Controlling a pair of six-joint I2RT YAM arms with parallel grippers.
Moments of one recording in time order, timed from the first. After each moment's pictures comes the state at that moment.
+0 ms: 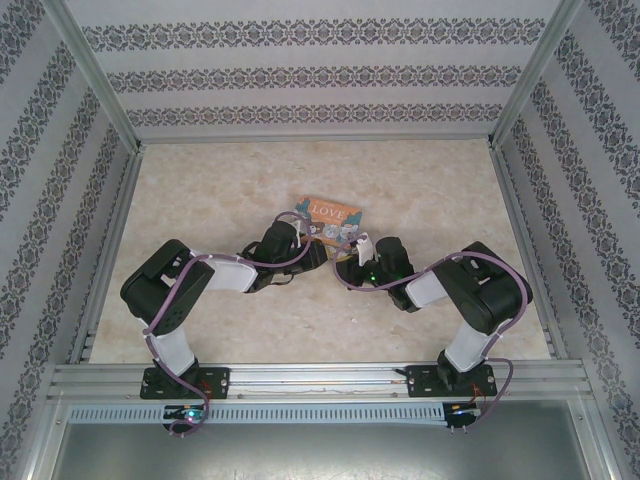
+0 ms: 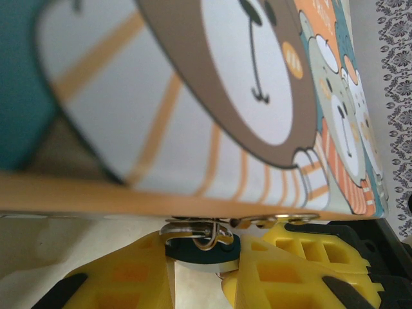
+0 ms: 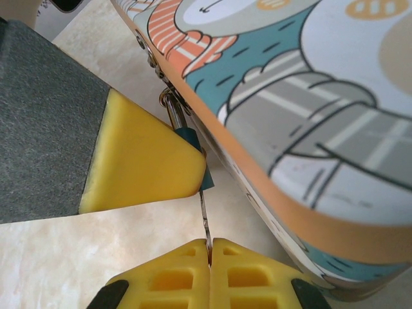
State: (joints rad) left arm -0.63 1.77 0.74 0.43 0.29 -0.91; right arm 0.52 1.72 0.41 0.81 -0.48 0.31
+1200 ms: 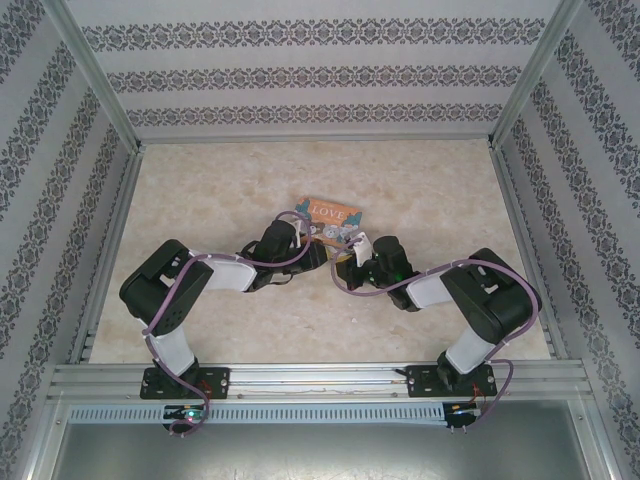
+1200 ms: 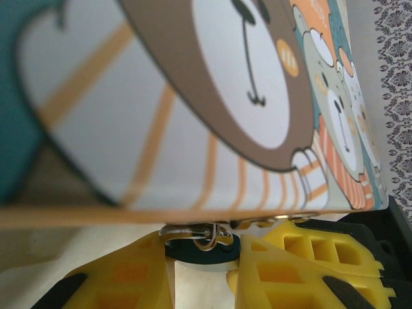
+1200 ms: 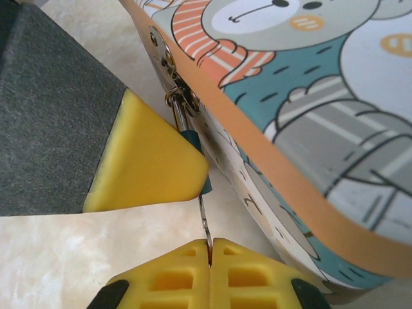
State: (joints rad) left arm -0.62 1.77 0.75 0.41 0.33 -0.89; right arm 0.55 1.65 0.43 0.68 -0.40 0.19
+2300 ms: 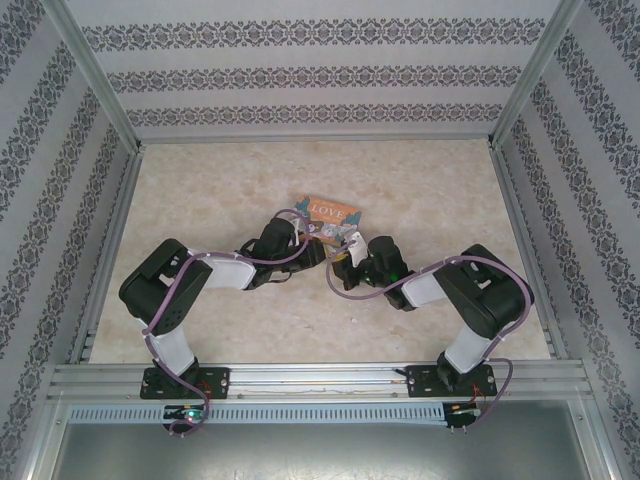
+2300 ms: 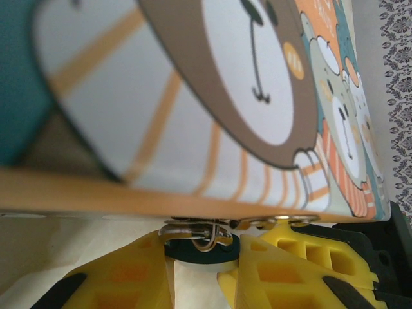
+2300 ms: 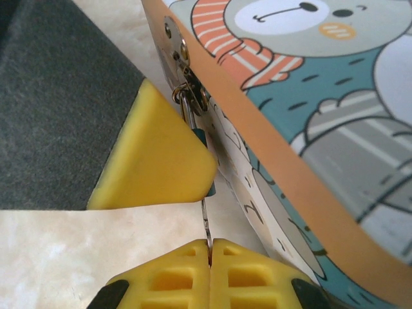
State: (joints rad) left arm -0.60 1.77 0.76 0.39 0.33 -0.89; right arm 0.57 1.70 0.45 0.73 -0.37 0.15
